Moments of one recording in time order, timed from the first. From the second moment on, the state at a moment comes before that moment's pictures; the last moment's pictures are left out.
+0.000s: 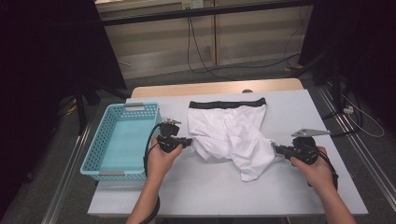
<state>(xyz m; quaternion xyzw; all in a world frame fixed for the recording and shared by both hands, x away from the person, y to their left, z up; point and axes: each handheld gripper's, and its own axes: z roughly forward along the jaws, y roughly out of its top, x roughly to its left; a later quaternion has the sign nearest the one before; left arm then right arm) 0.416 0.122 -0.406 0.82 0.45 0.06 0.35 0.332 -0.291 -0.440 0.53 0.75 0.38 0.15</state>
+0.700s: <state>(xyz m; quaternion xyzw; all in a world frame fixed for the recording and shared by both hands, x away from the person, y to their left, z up) 0.414 0.117 -0.395 0.82 0.44 0.09 0.37 0.331 -0.300 -0.444 0.53 0.75 0.36 0.16</state>
